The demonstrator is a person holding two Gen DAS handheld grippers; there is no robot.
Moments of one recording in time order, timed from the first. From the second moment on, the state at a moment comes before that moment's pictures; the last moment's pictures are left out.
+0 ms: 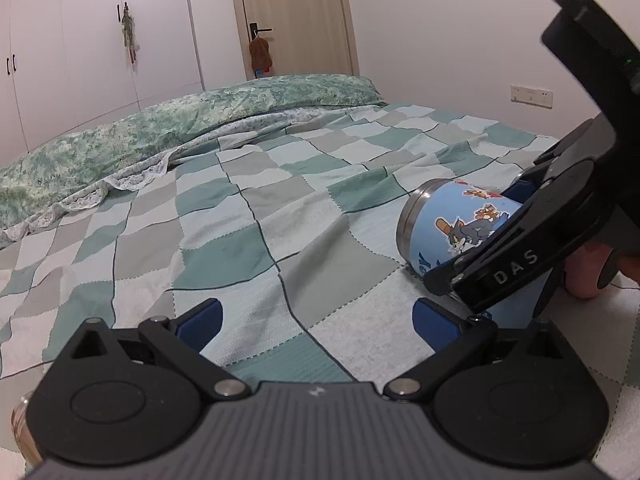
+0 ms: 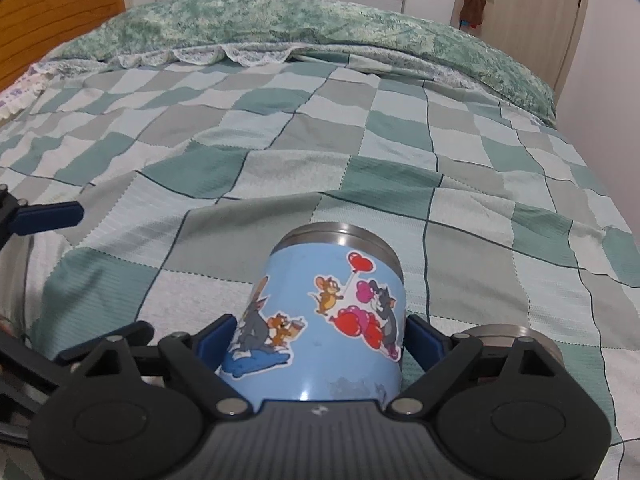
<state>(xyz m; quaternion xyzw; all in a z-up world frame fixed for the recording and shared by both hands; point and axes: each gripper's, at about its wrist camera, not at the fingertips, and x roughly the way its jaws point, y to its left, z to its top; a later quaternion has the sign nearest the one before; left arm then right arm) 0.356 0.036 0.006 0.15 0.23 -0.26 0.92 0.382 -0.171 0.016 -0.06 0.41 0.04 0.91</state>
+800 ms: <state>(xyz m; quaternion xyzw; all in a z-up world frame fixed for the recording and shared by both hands) 0.315 0.039 0.032 0.16 0.21 -0.25 0.93 0.341 -0.174 0.046 -0.06 0.37 0.07 0.93</state>
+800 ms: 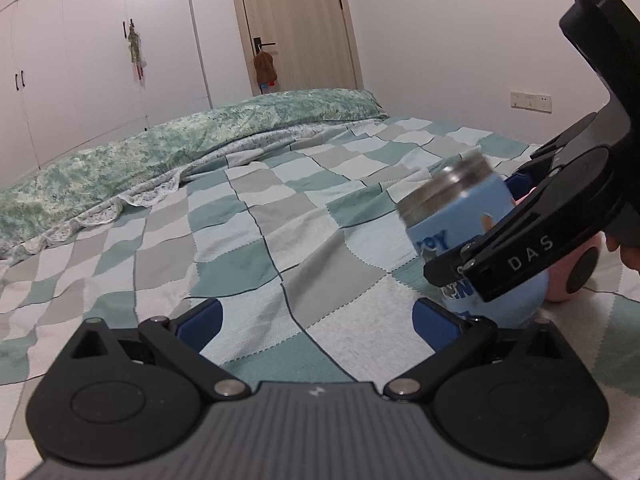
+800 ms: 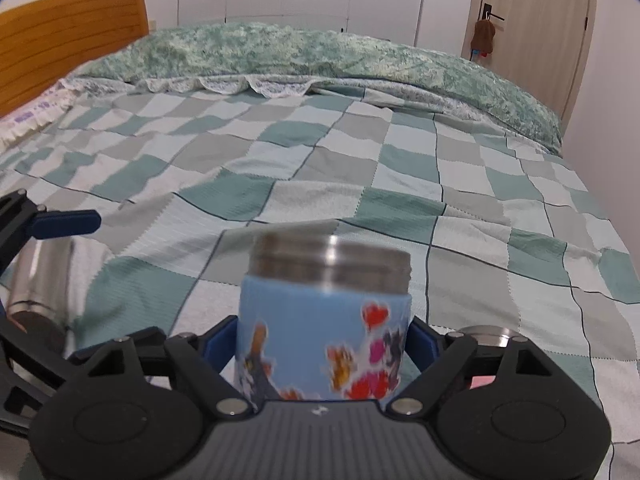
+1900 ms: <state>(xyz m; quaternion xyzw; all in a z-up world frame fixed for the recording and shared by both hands) 0.136 0.105 0.062 0.12 0.24 -0.13 0.95 0.182 -0.160 0.053 0.05 0.43 0.18 0.88</state>
